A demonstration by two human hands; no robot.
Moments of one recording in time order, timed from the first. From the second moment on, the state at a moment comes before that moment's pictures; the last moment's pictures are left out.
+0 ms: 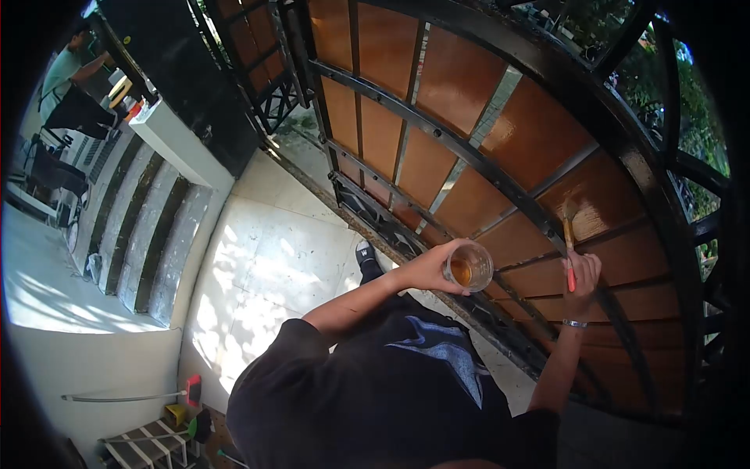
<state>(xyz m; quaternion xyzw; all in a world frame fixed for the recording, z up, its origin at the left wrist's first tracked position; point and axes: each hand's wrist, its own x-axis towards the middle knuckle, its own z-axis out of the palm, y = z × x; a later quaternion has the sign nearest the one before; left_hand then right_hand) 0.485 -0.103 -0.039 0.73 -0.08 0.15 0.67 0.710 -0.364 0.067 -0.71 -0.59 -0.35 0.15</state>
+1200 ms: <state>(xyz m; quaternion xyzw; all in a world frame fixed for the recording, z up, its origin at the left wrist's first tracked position) 0.464 -0.073 -0.057 0.74 0.02 0.11 0.66 0.688 -0.364 0.065 -0.61 -0.17 -0.41 0.65</state>
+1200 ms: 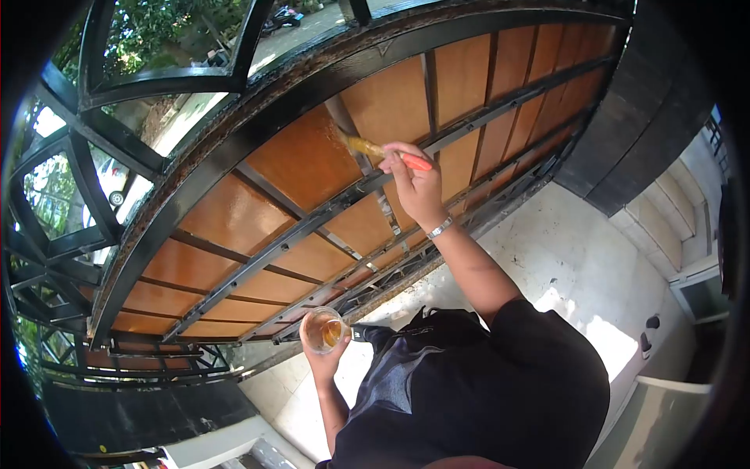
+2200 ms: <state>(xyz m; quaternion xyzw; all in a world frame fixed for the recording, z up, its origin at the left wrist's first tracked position) 0.431 -0.089 -0.012 0.79 0.08 0.07 0.61 0.694 -0.381 0.059 -0.77 -0.13 -0.34 0.52</state>
